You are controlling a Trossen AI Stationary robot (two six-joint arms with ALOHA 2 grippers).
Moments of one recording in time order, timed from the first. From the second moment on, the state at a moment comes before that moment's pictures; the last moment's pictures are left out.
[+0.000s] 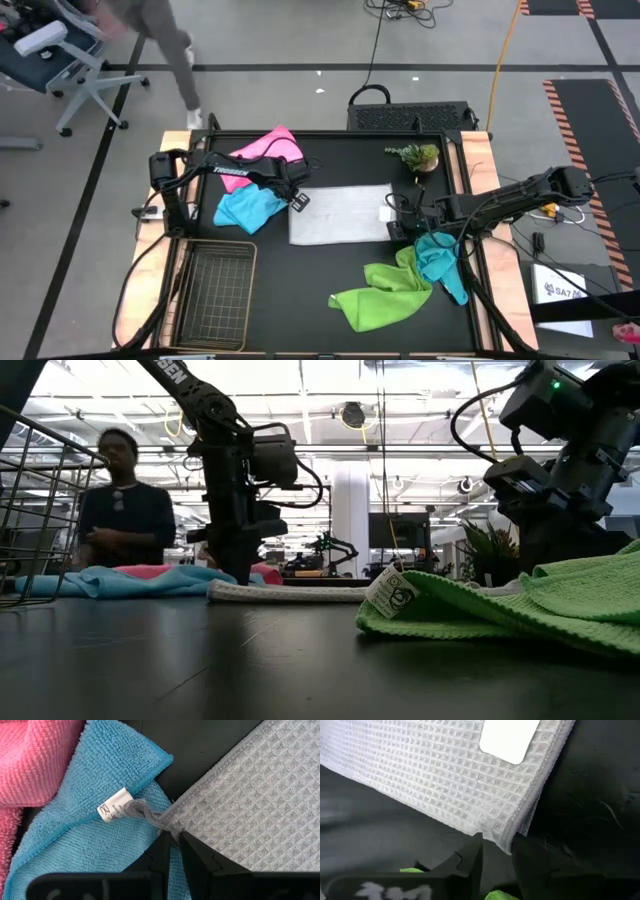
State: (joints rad) left arm 0.31 1.84 1.11 -0.62 -0.11 -0.55; right arm 0.08 1.07 0.36 -0.33 0.00 1.40
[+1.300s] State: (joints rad) left arm 0.29 1.85 1.10 -0.56 -0.13 -0.54; right arm 0.07 1.07 0.54 -0.41 -0.04 1.29
